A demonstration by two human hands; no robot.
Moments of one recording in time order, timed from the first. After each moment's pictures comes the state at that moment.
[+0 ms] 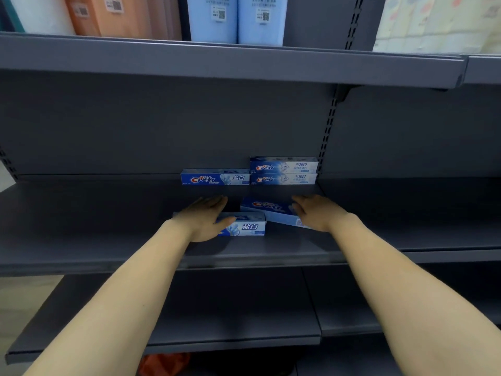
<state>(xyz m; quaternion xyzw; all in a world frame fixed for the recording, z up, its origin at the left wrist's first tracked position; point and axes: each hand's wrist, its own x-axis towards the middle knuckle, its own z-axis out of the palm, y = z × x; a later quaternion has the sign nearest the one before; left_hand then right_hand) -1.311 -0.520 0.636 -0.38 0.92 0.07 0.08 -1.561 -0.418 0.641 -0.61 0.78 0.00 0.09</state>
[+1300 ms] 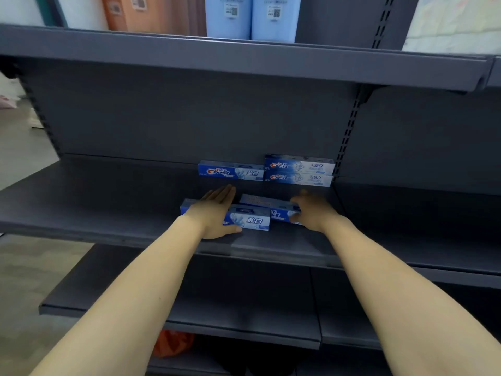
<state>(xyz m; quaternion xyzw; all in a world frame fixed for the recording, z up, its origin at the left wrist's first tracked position) -1.318 -0.495 0.631 -0.42 0.91 0.01 0.04 -1.554 -0.436 0.632 -0.66 0.75 -0.05 0.09</state>
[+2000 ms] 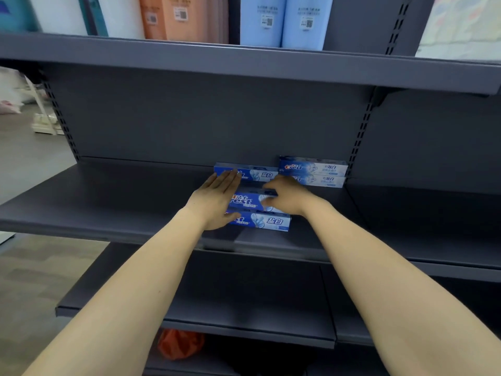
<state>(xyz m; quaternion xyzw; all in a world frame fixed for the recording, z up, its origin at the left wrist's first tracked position) -1.271 -0.510 0.640 -0.39 0.91 -0.11 -0.06 -1.463 -0.457 0.670 -0.71 0.69 -0.12 0.11</state>
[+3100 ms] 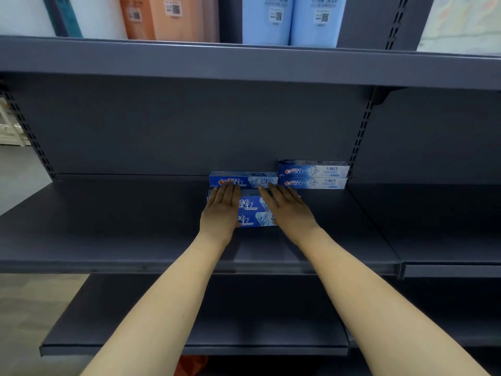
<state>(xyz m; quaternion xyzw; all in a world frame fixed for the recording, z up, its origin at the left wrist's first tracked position) -1.298 -0.544 0.608 -0.46 0.88 -0.08 -0.11 -1.460 -0.482 0.614 -0.70 0.70 0.00 -0.14</state>
